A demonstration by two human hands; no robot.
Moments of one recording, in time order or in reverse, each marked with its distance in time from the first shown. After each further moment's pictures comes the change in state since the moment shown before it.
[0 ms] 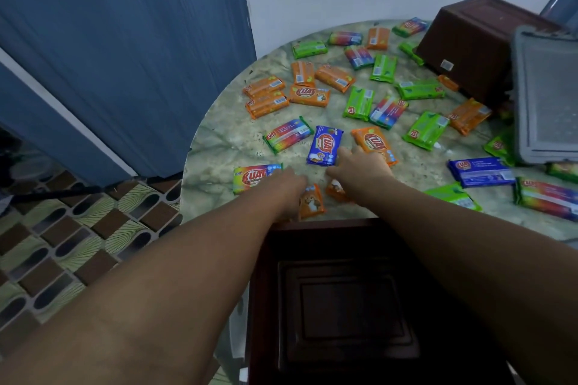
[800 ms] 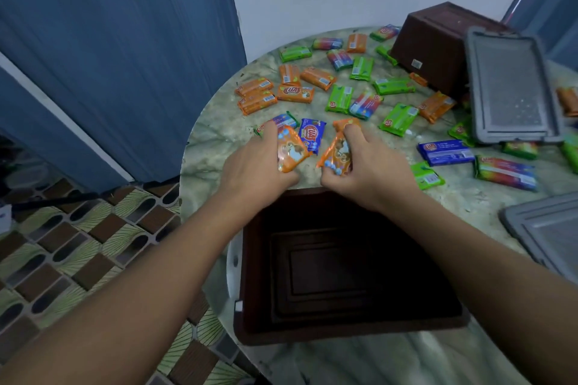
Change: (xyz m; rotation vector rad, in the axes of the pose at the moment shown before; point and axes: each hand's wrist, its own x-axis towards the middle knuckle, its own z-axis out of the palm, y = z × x) left_hand -0.127 0.033 -0.029 -0.310 0.650 -0.128; right_hand -0.133 -0.011 -0.013 0.748 0.607 0.278
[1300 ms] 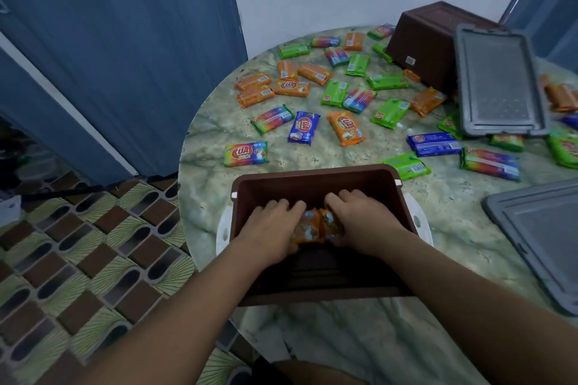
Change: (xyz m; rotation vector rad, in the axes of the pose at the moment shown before) left_hand -0.087 0.008 0.078 0.297 -0.429 0.247; right_hand -0.078 0.042 0.046 -0.256 -0.464 -0.254
